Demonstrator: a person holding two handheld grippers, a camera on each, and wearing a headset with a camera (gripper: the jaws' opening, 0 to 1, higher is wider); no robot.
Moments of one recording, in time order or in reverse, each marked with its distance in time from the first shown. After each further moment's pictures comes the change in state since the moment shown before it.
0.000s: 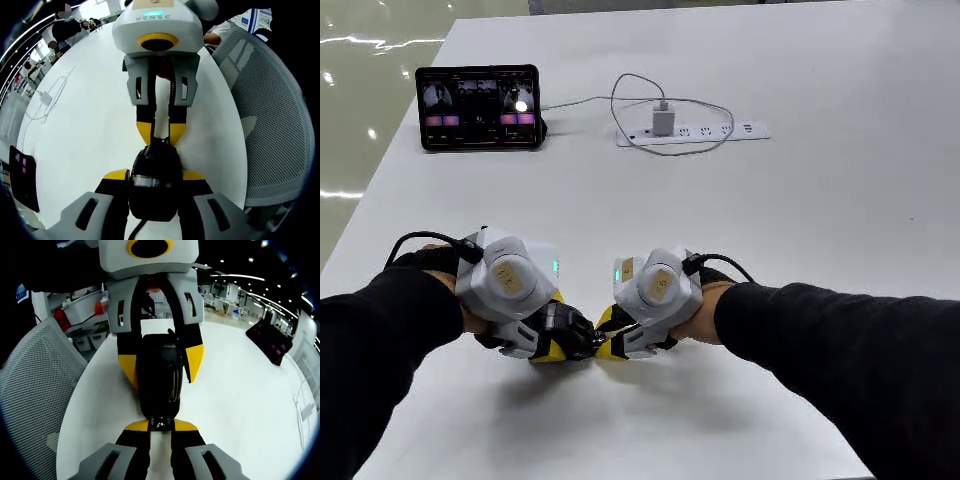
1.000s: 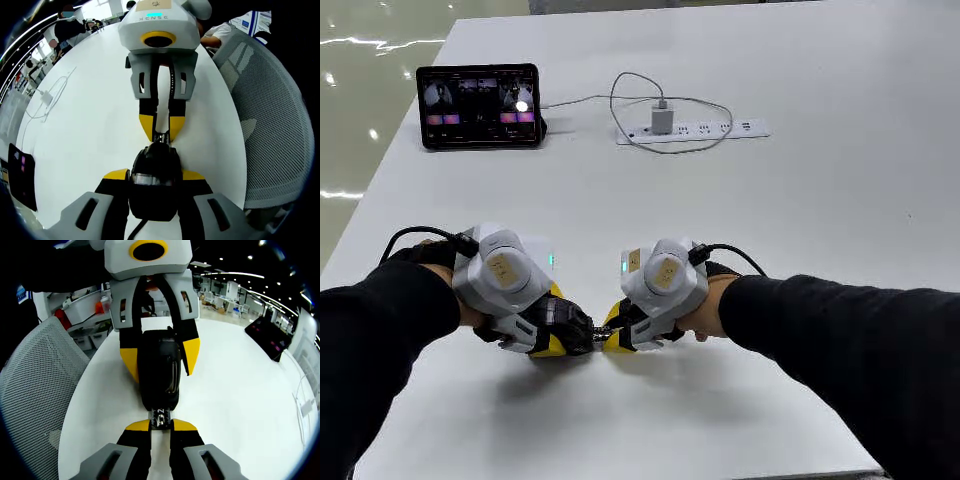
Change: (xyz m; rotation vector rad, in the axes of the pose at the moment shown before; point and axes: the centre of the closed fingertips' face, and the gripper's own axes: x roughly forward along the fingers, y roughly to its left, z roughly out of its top) left arm -0.001 -0.001 0.004 -0.019 -0.022 0.000; right arm -0.010 -0.002 -0.016 0.011 0.012 0.008
